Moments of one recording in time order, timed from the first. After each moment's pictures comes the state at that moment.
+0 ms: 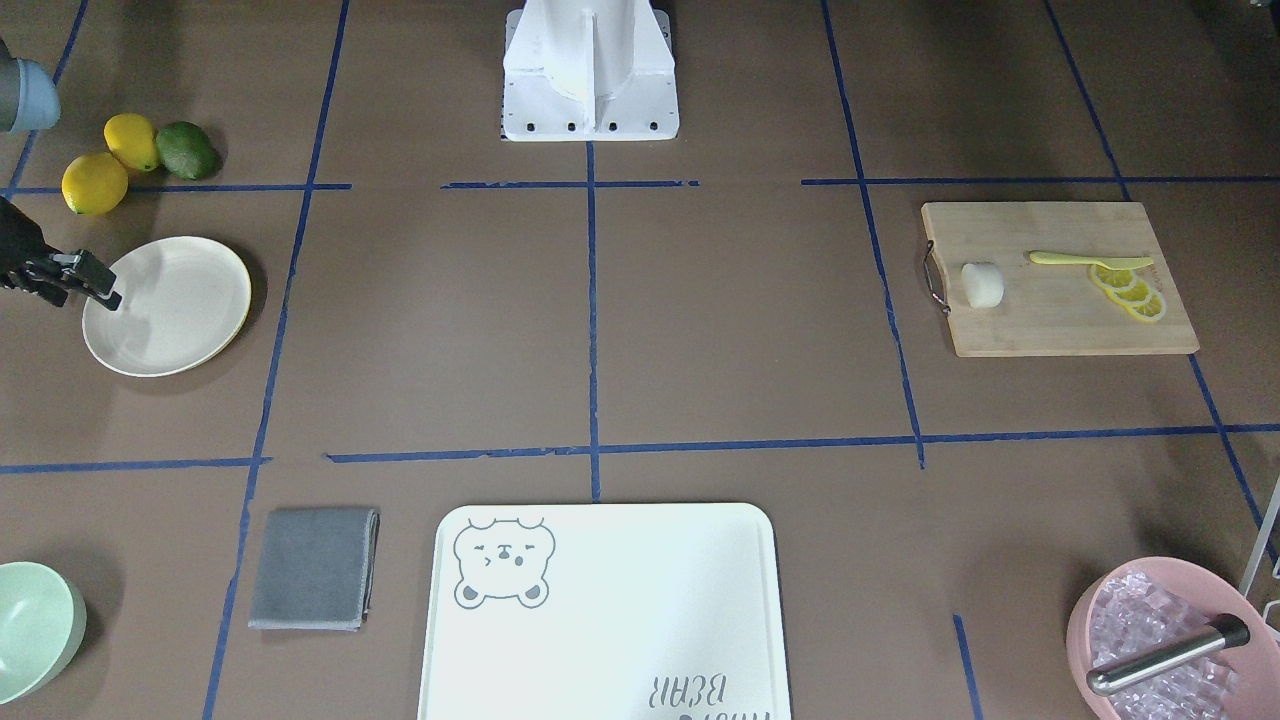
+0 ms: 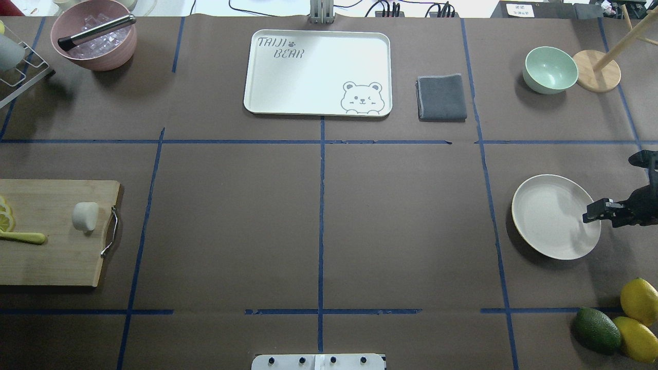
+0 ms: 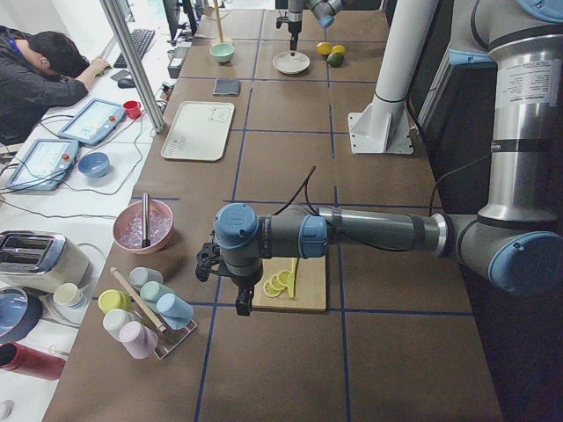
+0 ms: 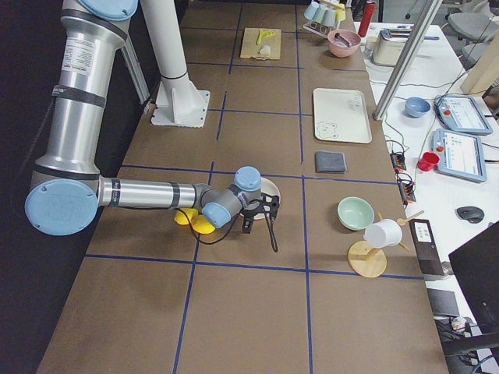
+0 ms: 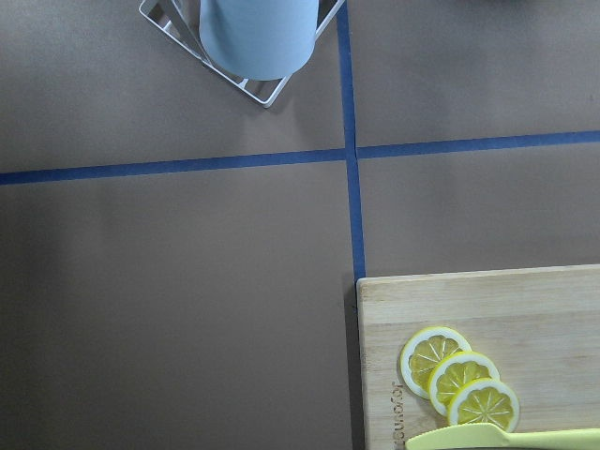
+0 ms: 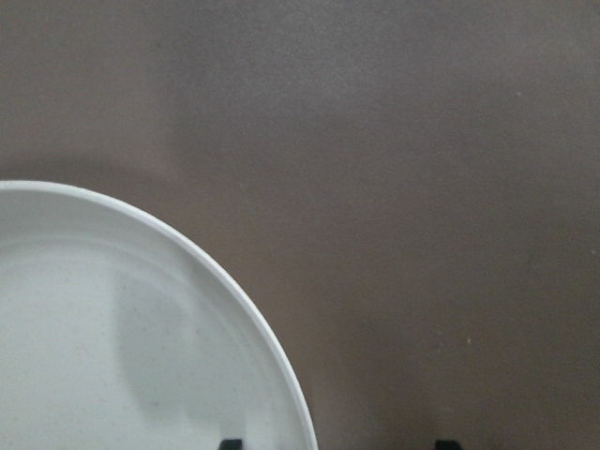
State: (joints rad) left arm -1.60 -1.53 -1.68 -1.50 -2.36 0.10; right arm 0.94 -1.79 1.64 -0.81 2.19 0.99
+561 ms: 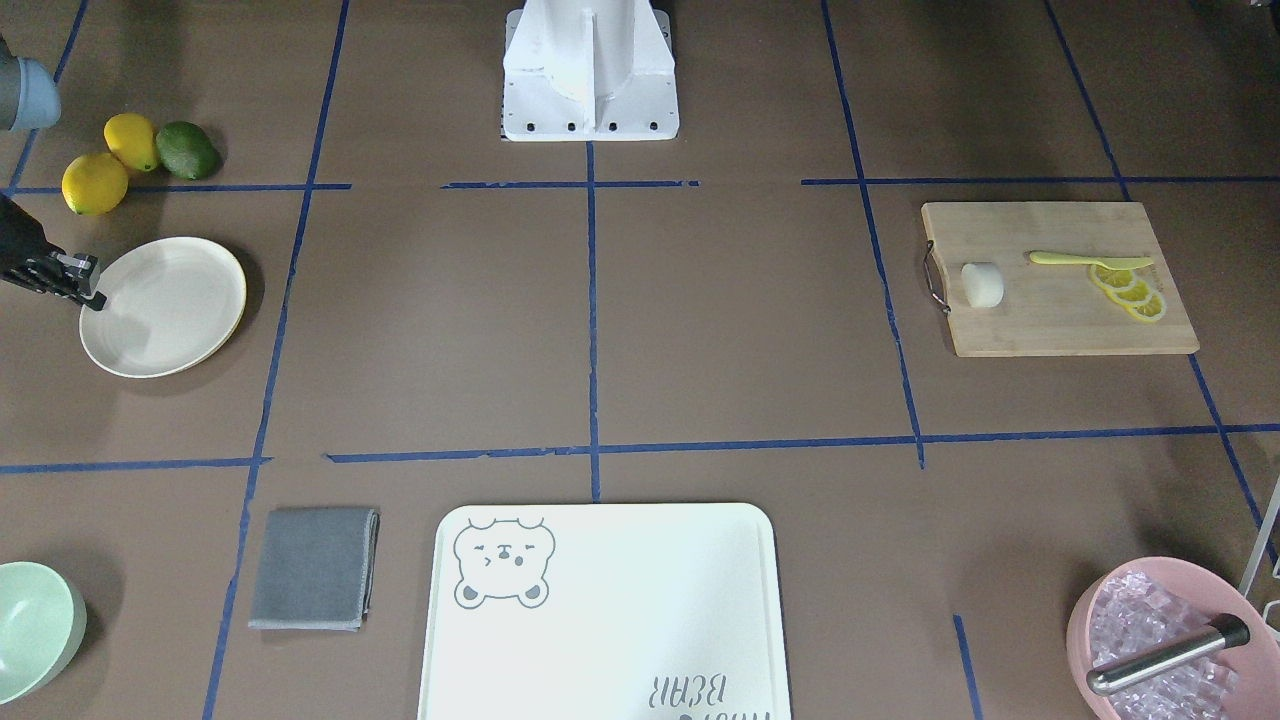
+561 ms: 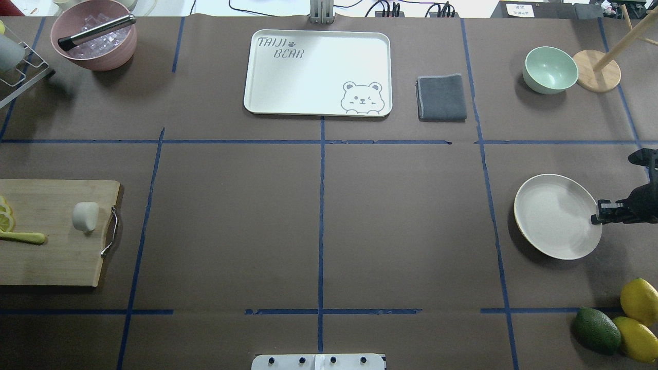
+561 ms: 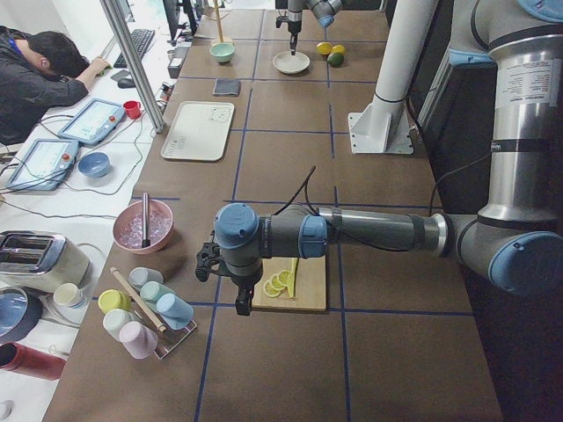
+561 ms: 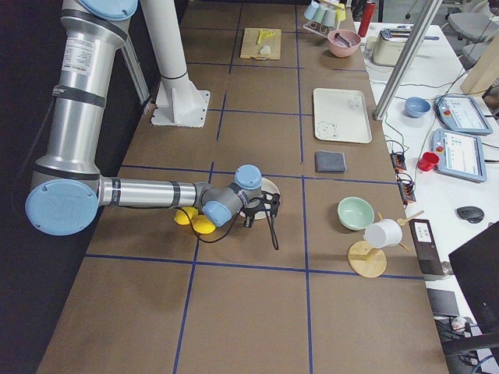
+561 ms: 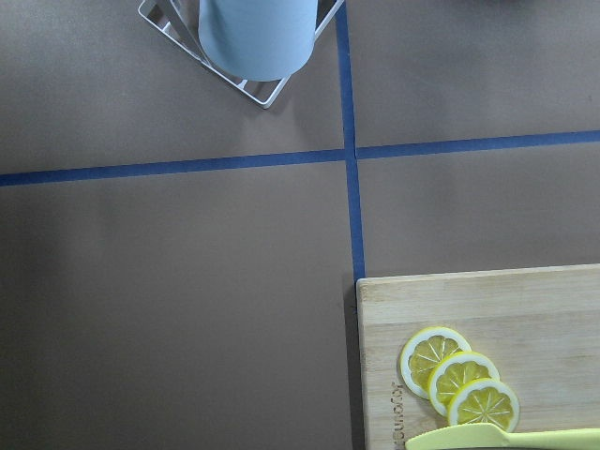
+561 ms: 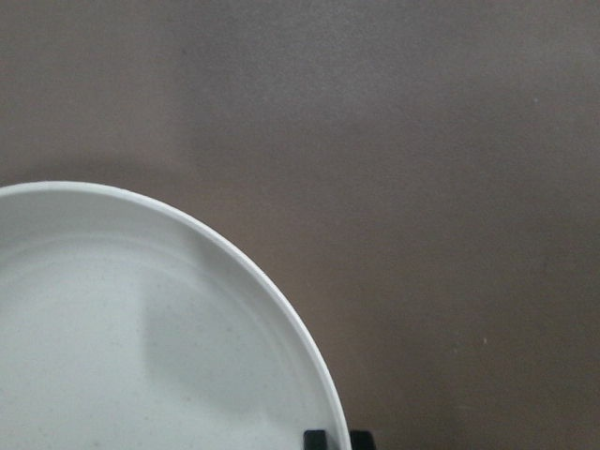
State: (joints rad) left arm -1.60 -1.53 -1.68 -1.50 -2.36 0.10; right arm 0.95 -1.79 1.65 -0.80 2.20 0.99
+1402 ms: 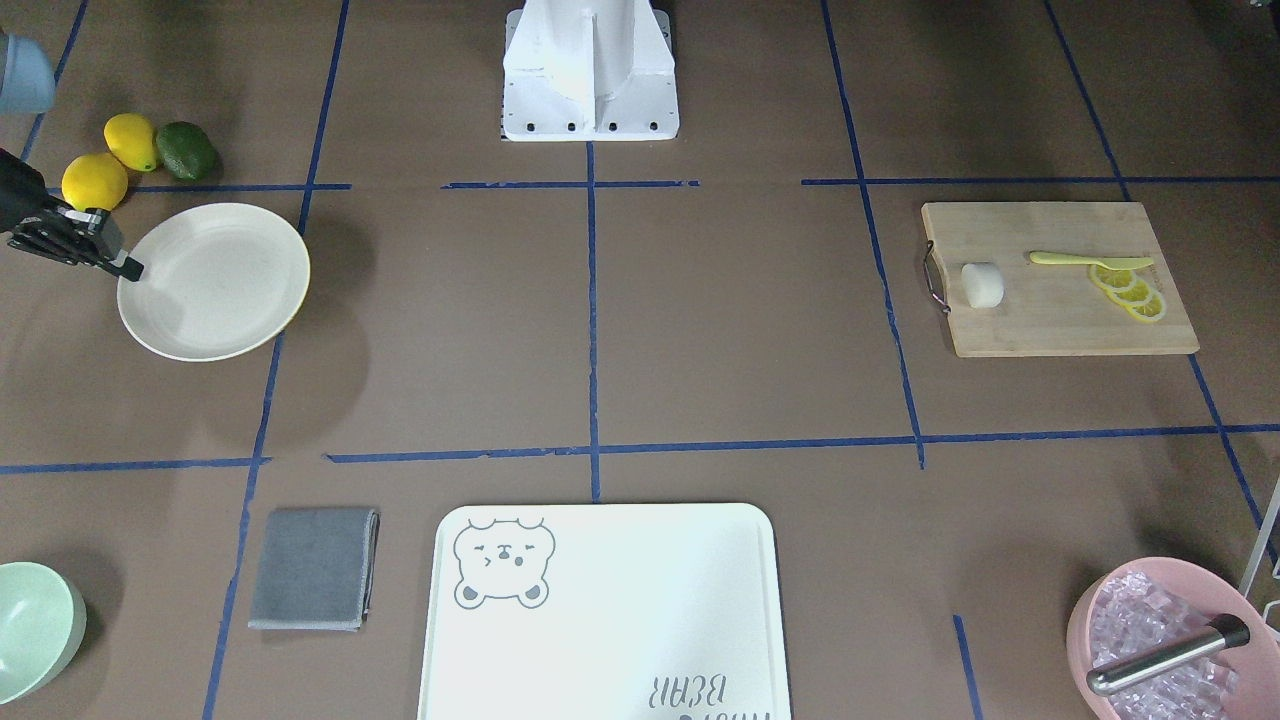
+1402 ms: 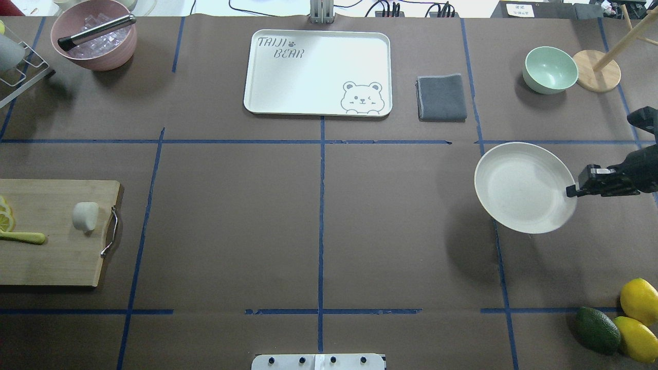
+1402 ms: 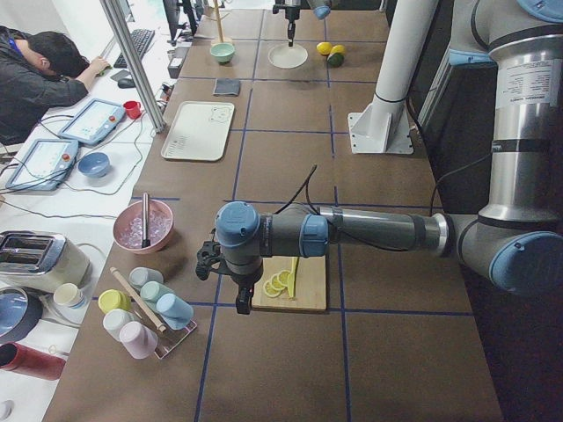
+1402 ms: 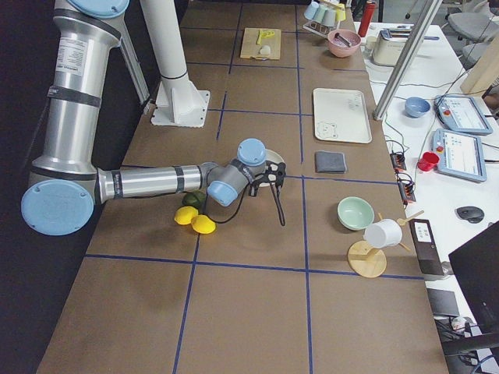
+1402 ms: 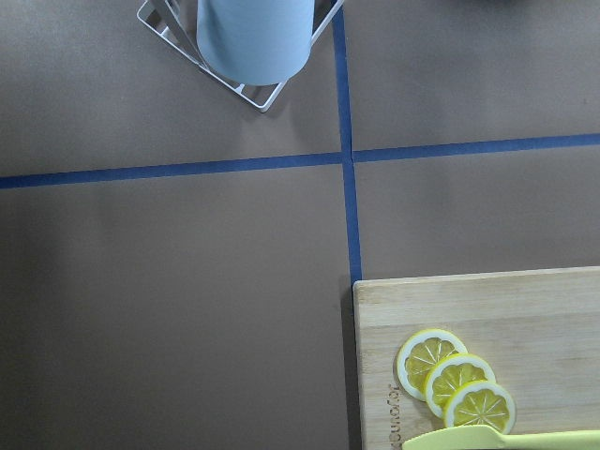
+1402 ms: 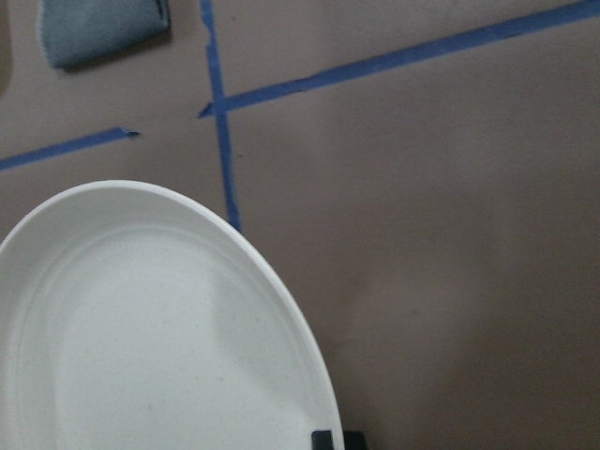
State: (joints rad) left arm -1.60 -1.52 -1.69 -1.50 -2.36 0.10; right arm 1.03 -1.66 1.81 -0.81 2.42 1.18
